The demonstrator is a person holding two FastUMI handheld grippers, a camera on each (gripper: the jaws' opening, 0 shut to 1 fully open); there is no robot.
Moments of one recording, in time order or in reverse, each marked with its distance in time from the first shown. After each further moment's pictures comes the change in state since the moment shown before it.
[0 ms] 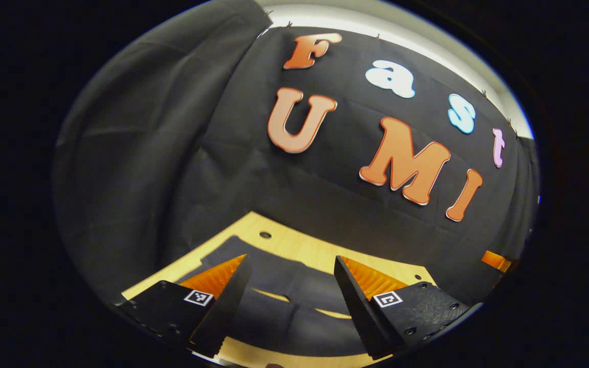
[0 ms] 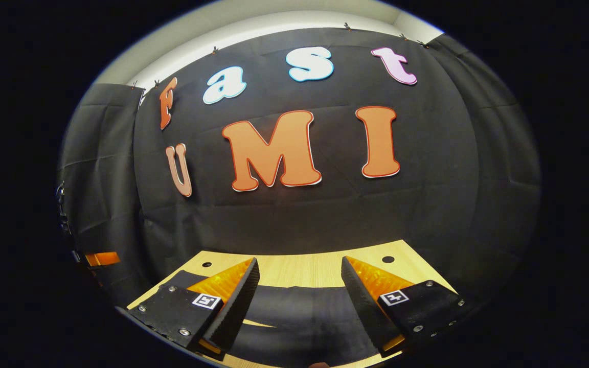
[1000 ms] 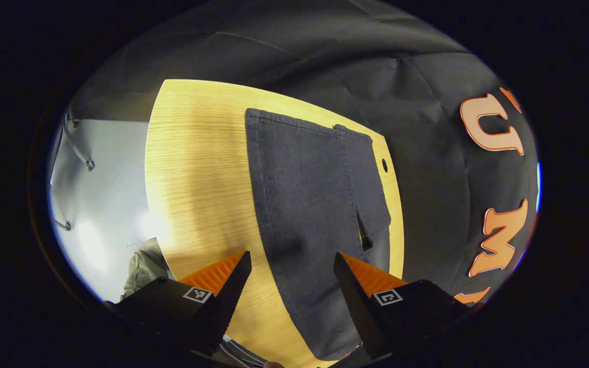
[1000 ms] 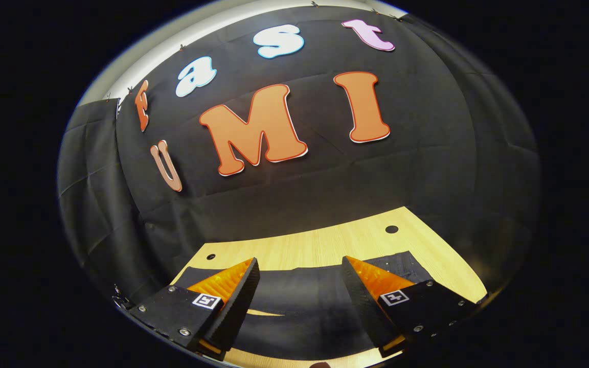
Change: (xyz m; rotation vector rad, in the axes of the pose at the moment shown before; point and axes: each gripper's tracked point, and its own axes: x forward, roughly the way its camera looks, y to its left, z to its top) left arm 0.028 0.153 -0.239 -0.864 0.402 0.398; right arm 0.017 -0.035 -0.037 0.153 0.159 -0.016
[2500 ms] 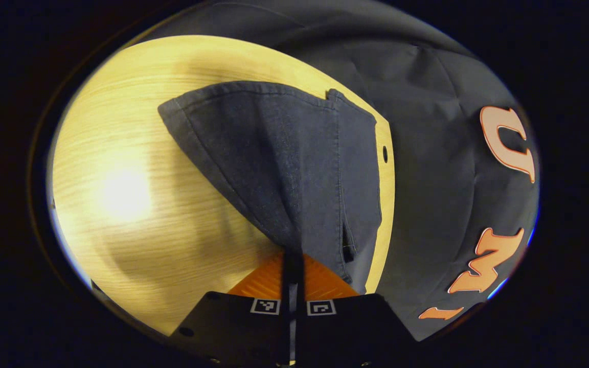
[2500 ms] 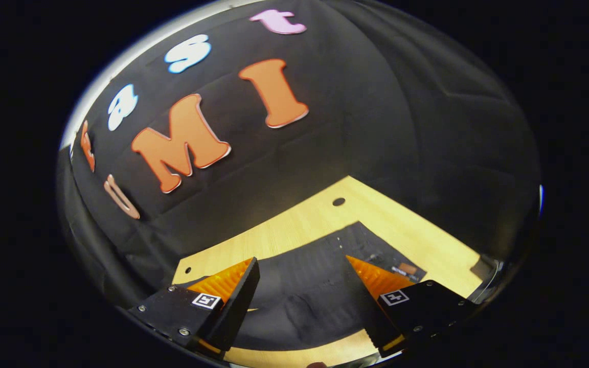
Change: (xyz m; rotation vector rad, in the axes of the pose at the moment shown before) left arm 0.070 -0.071 0.007 -0.097 0.166 -0.073; right arm -0.036 -0.142 -0.055 0.395 0.095 -0.209
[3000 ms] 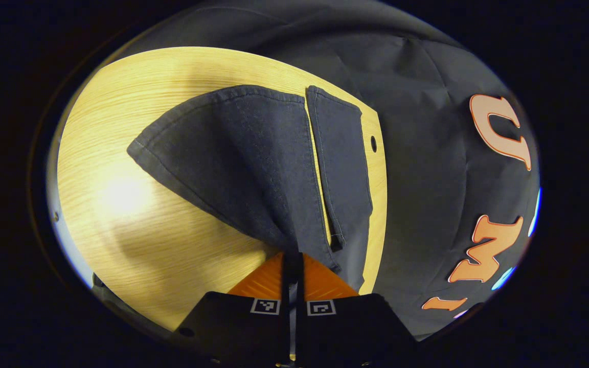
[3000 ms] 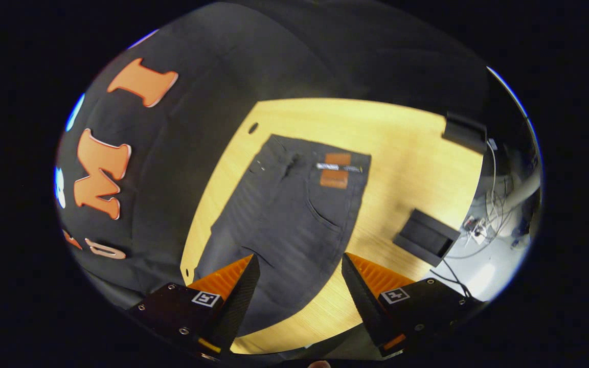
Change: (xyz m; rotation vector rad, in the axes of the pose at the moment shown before) left arm -0.018 -0.018 0.001 0.039 0.049 -0.016; right arm 0.030 -0.136 -0.152 0.436 0.367 -0.235
